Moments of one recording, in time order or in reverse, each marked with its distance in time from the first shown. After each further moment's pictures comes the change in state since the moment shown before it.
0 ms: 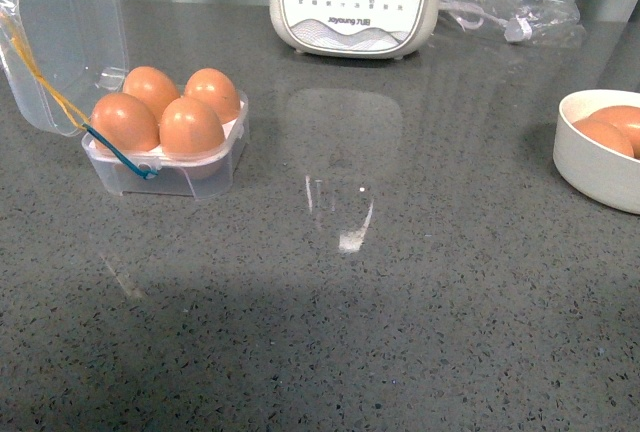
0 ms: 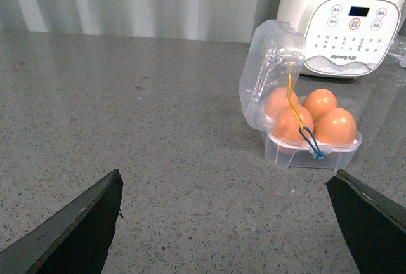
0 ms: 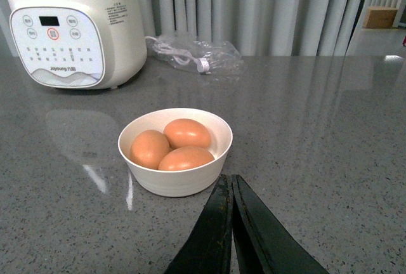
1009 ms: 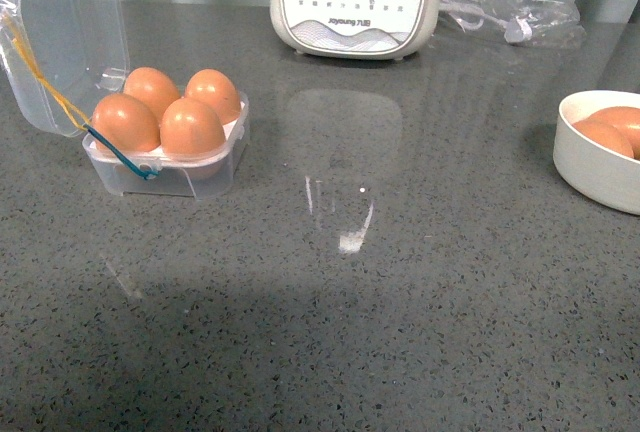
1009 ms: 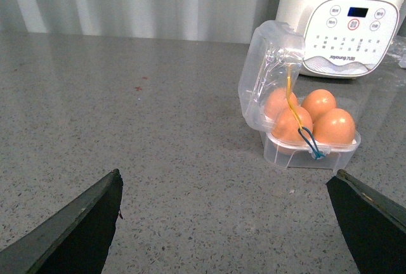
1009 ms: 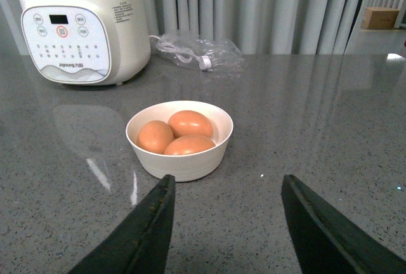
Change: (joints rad) left arm 0.000 0.000 0.000 0.000 0.000 0.000; right arm 0.000 -0.306 0.000 -0.312 0.000 0.000
